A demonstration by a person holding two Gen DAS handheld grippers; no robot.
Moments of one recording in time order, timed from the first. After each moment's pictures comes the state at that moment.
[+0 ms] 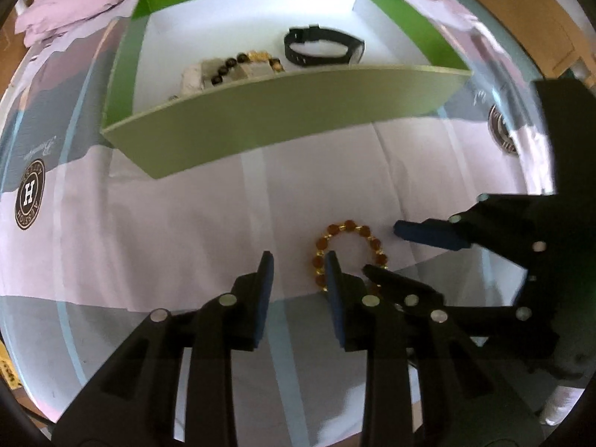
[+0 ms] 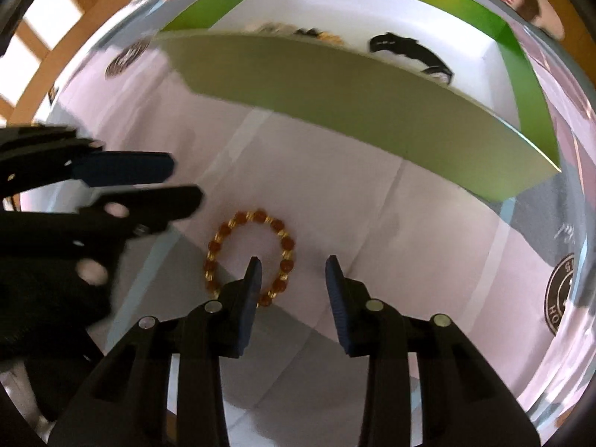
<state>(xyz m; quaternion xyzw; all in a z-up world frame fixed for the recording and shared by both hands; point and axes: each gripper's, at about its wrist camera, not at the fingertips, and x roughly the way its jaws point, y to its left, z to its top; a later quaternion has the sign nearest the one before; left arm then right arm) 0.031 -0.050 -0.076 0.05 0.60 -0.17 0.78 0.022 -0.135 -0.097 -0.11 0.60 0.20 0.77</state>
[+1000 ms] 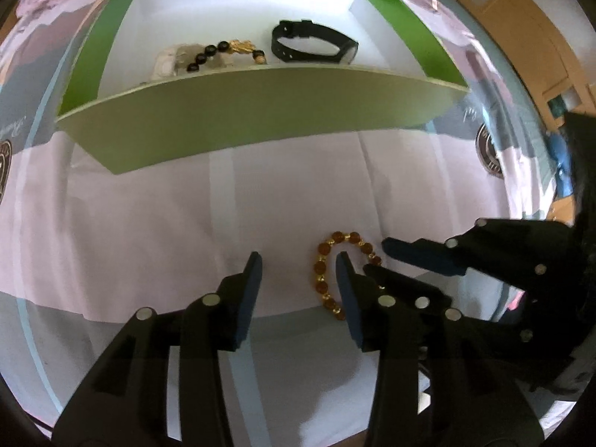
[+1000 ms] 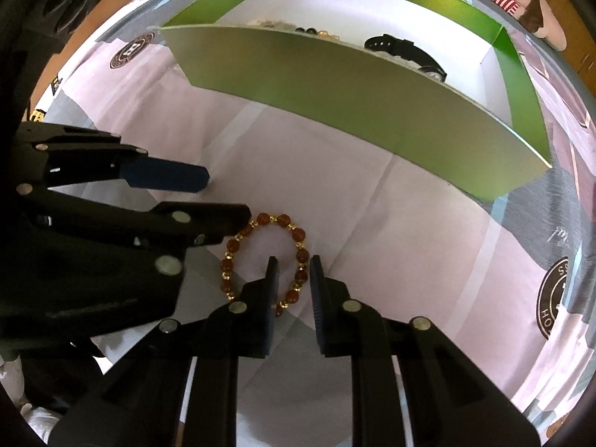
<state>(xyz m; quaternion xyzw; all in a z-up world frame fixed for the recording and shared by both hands) 0.040 -0.062 -0.093 -0.01 0.62 -0.20 0.76 0.021 -0.146 -0.099 -0.12 0.59 0.20 0.78</state>
